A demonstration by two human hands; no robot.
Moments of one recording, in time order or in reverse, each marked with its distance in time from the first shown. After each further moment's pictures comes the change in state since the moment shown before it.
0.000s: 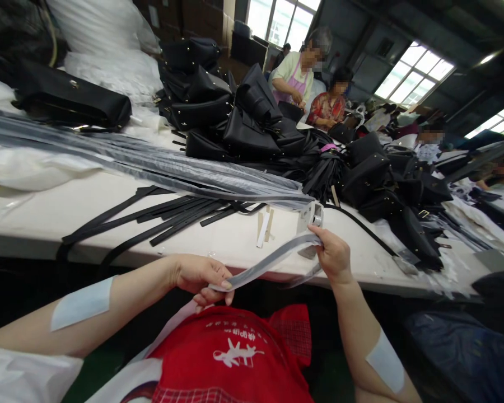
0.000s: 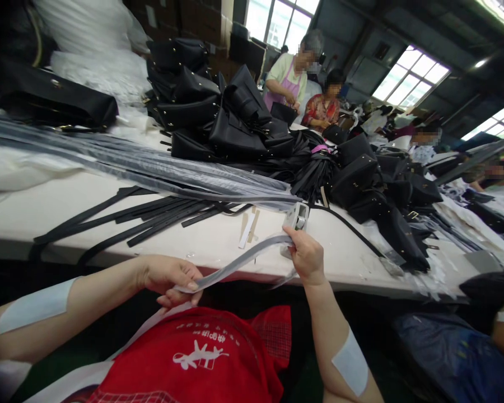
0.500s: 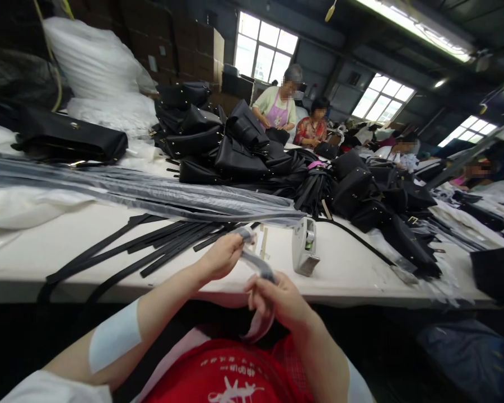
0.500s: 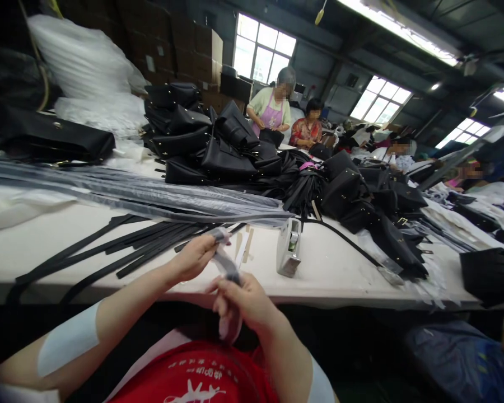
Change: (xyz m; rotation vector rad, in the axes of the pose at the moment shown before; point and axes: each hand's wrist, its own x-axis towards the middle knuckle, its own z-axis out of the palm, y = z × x) left_hand 0.040 0.076 0.001 1.098 1.189 0.730; right_hand 0.000 -0.135 0.034 1.540 -0.587 0.532
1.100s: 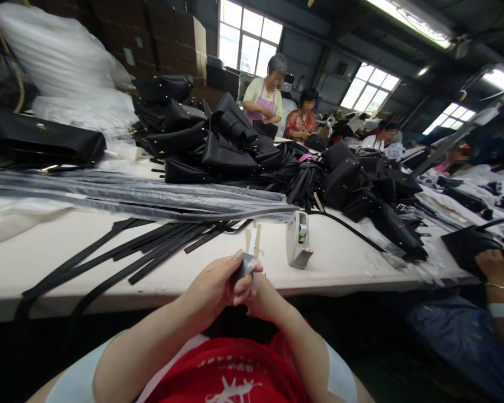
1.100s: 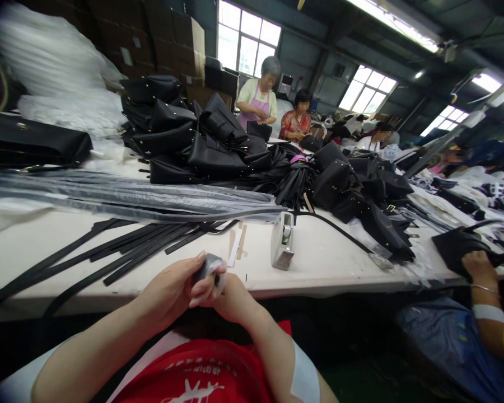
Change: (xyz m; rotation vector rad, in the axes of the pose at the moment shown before) left_hand -0.047 0.076 0.018 -1.130 -0.119 -0.524; right_hand 0.015 0.023 -0.007 -0.535 0.105 -0.054
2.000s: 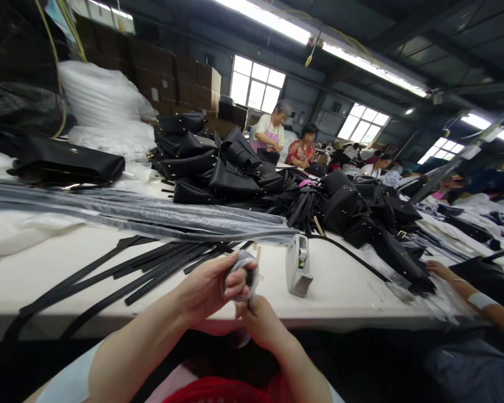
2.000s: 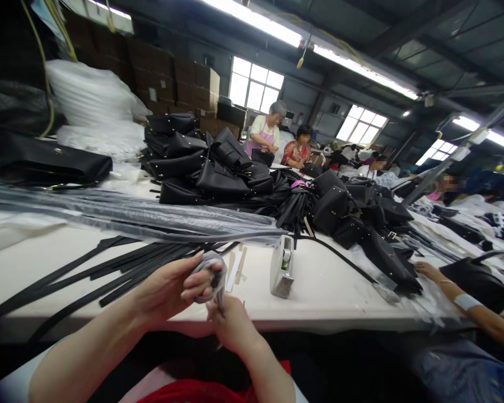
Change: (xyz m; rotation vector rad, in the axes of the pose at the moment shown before) left_hand 0.020 0.037 -0.017 -0.072 -0.122 0.033; right_hand 0.000 -0.002 0.006 -0.038 0.123 0.022
